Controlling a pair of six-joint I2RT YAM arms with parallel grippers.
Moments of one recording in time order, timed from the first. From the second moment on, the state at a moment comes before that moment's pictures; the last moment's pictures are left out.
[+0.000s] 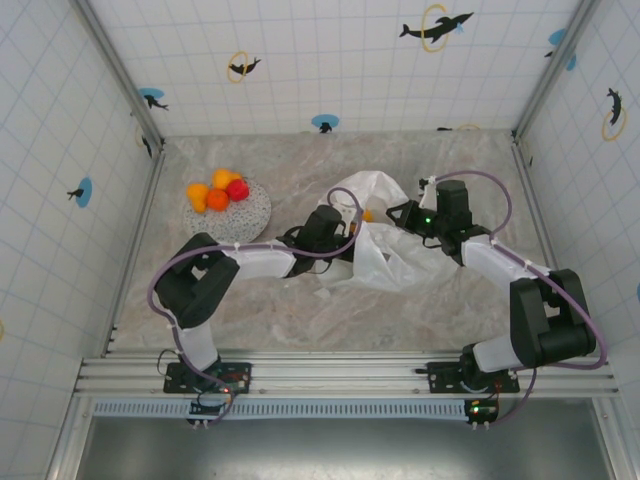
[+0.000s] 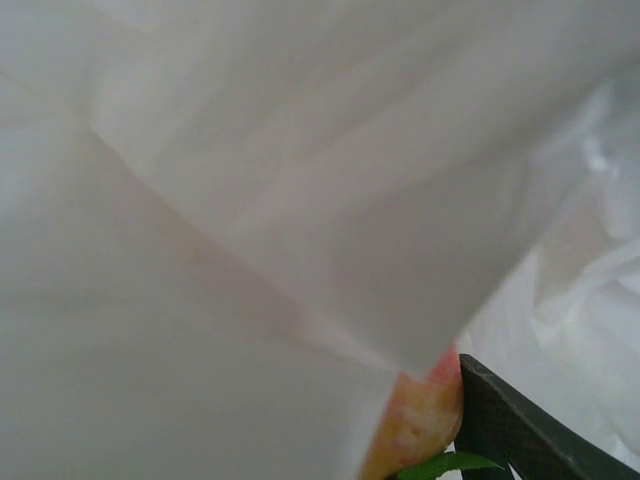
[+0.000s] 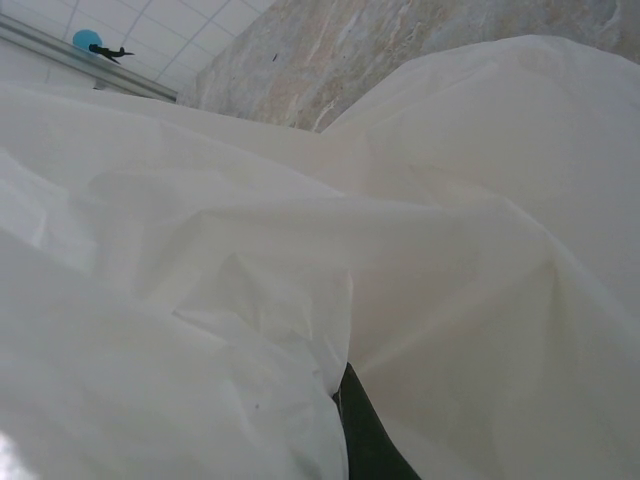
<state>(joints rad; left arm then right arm) -0.83 1.83 0.97 0.27 0.32 -0.55 0.27 1.43 0.75 0.10 -0.53 0.68</state>
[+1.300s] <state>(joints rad) -0.83 1.75 0.95 0.20 0.21 -0.50 0.27 1.43 0.74 0.10 -0.53 0.67</state>
